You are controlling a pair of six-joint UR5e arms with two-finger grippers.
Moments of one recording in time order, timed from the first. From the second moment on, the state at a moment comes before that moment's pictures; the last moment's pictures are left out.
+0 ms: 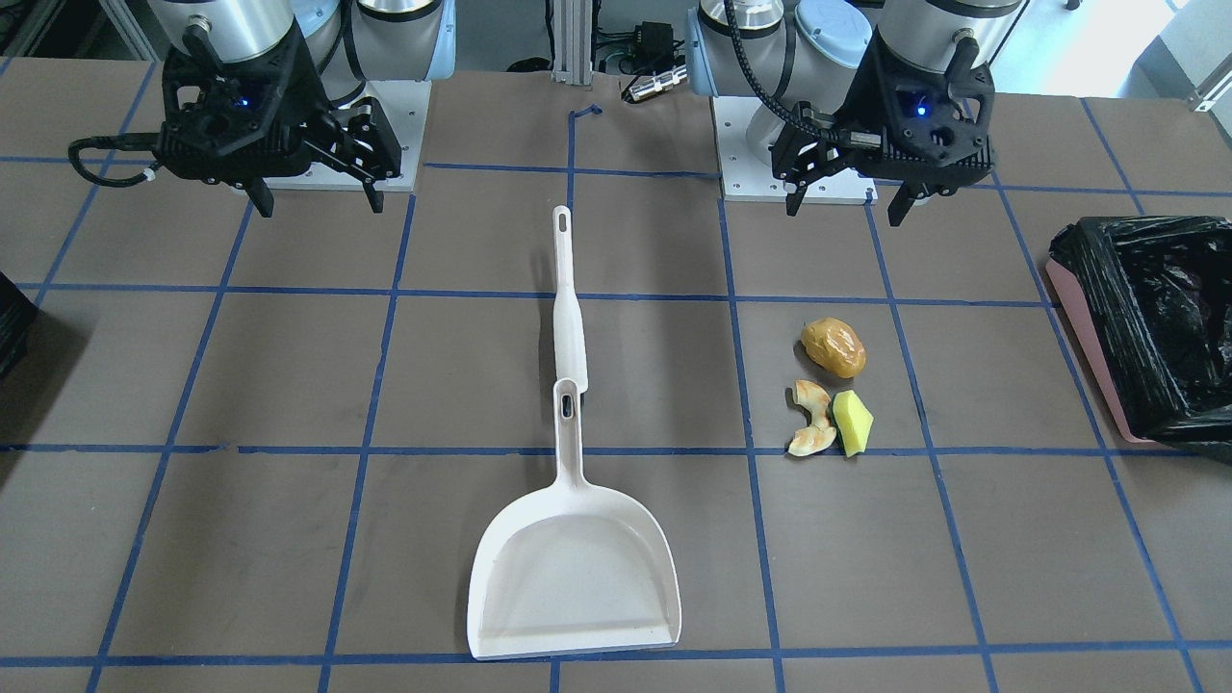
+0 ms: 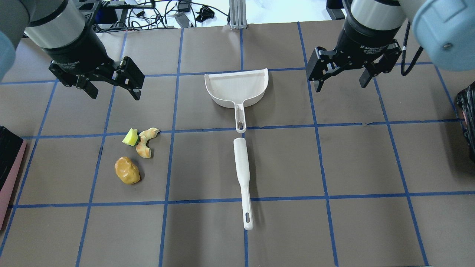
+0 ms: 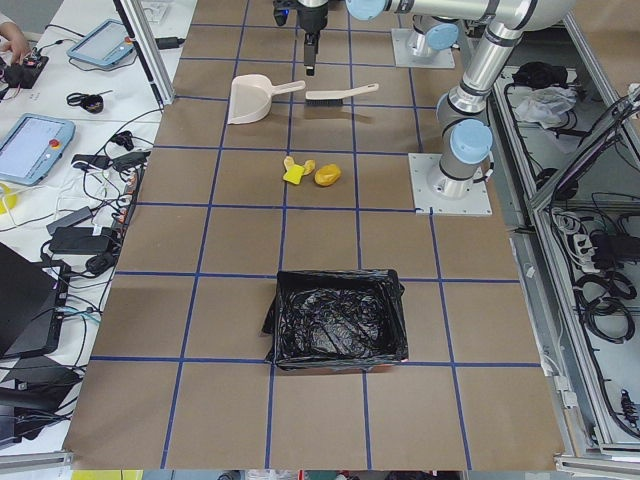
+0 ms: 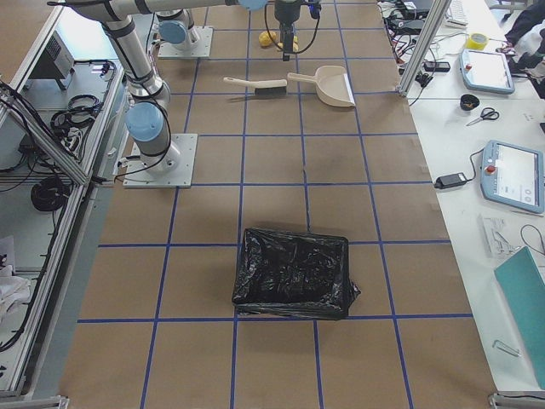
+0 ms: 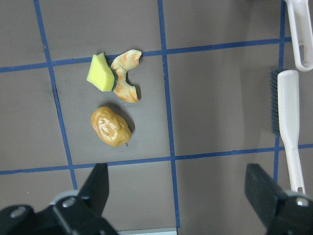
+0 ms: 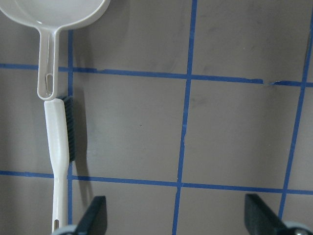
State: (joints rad) left arm -1.56 -1.51 -1.56 -1.64 1.57 0.10; right arm 1.64 -1.60 1.55 -1.50 -1.55 -0.01
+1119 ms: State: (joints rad) left arm -1.75 -1.76 -1.56 -1.31 1.56 -0.12; right arm 1.97 -1.59 2.15 -1.97 -1.38 0.16
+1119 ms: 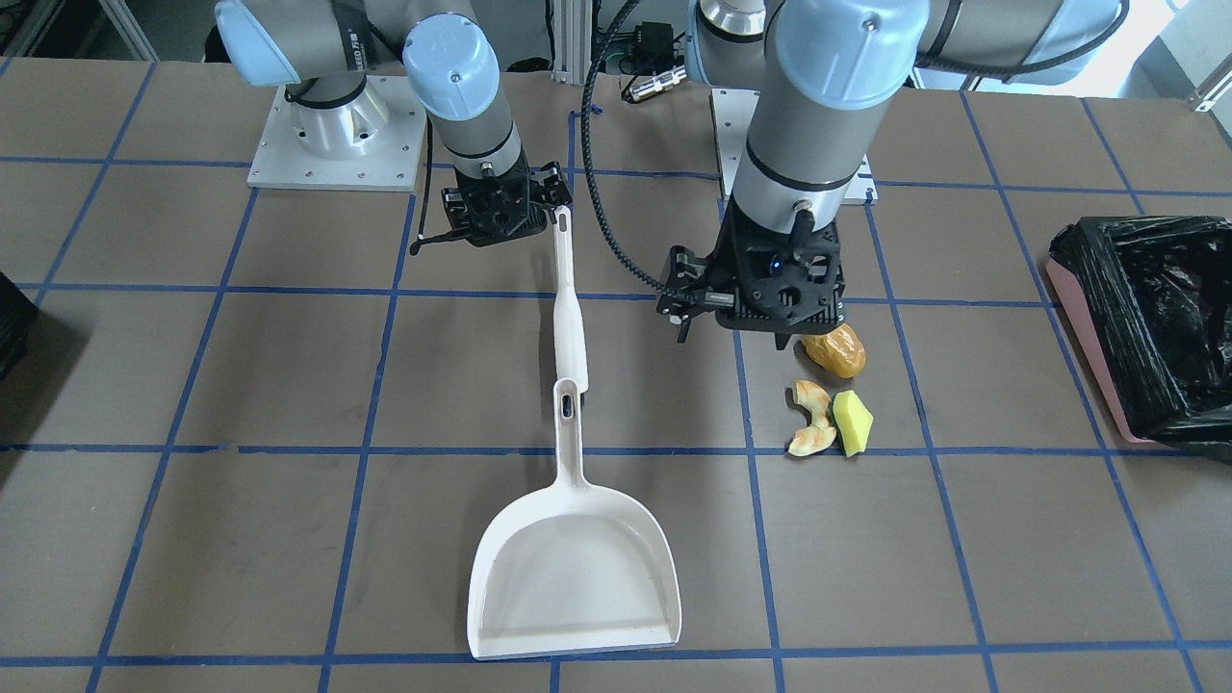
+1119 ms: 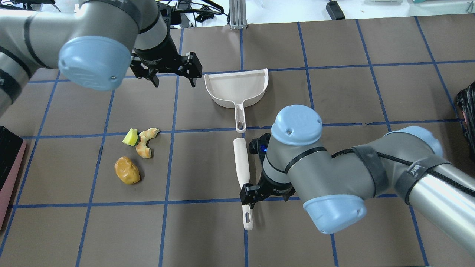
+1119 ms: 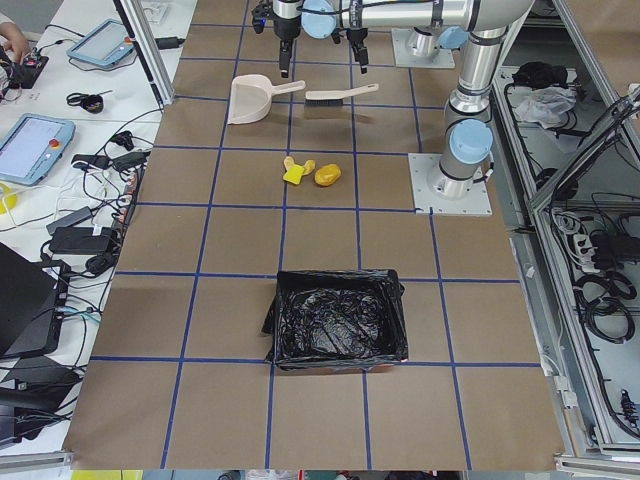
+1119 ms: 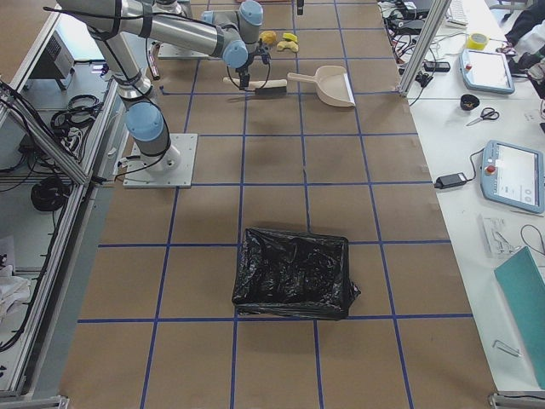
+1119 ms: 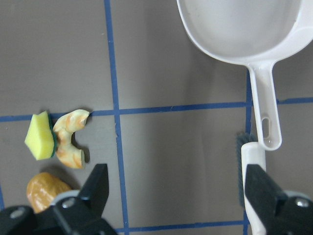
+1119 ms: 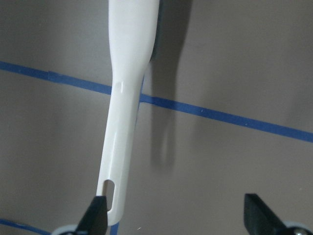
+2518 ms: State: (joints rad) left arm -1.93 -2.08 -1.56 -1.07 1.52 -0.24; right arm 2.12 -1.47 2.16 -2.12 -1.40 0.25
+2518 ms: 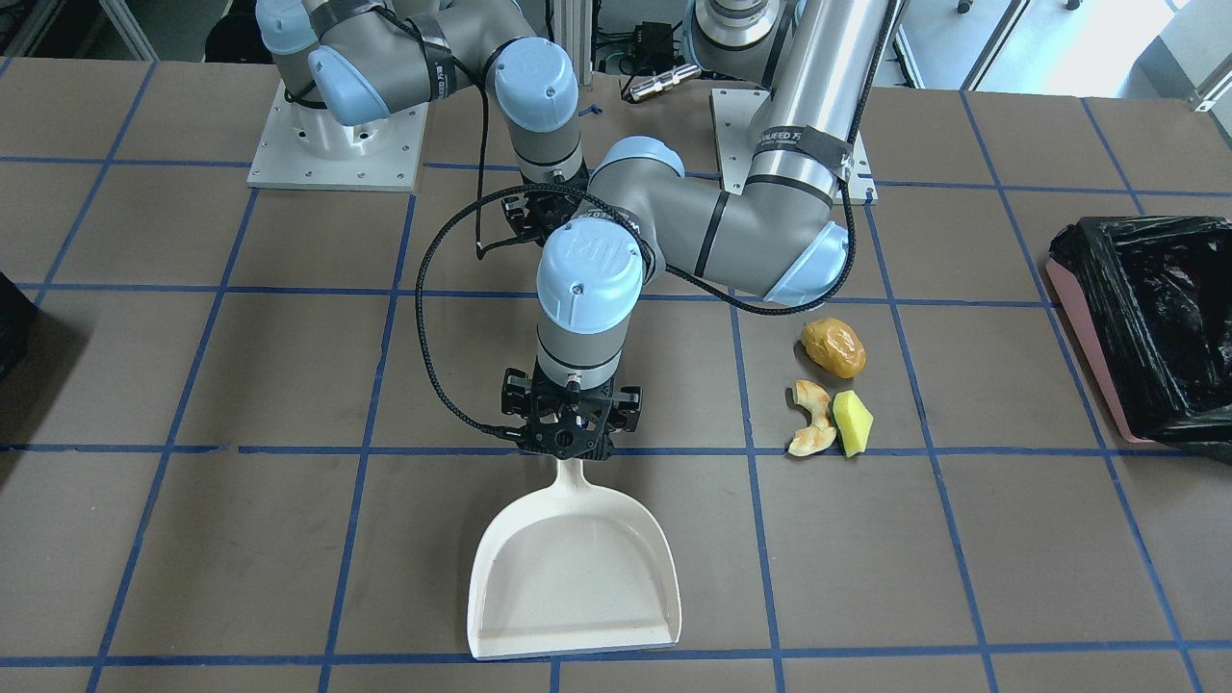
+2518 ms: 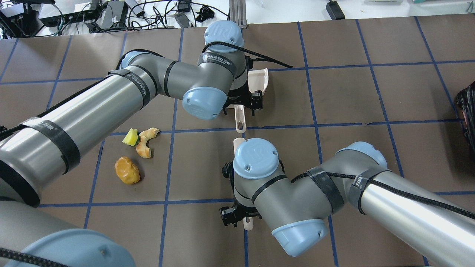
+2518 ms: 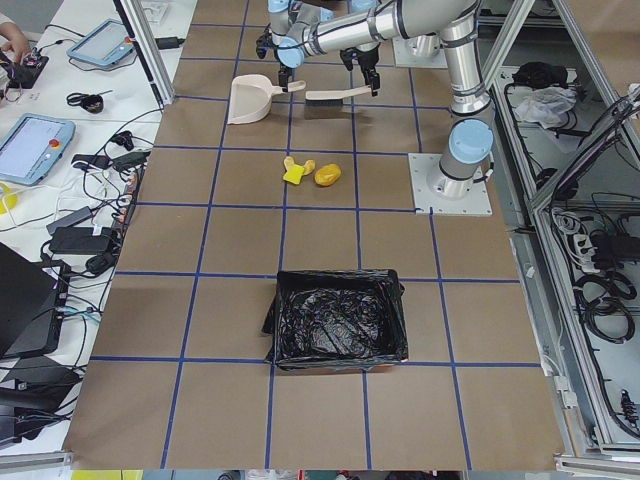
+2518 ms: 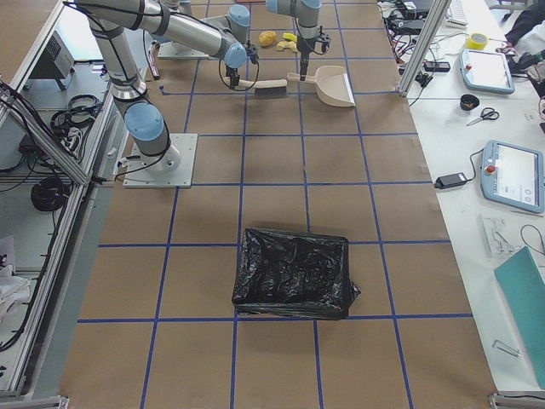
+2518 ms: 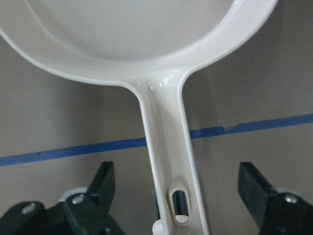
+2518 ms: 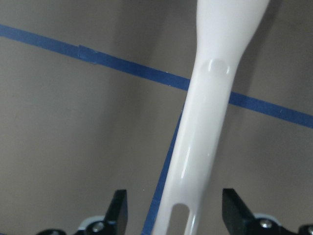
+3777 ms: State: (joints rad) left arm -1.94 -2.08 -1.55 -1.18 1.45 -0.23; right arm 2.11 -1.51 2.16 -2.03 -1.40 0.26
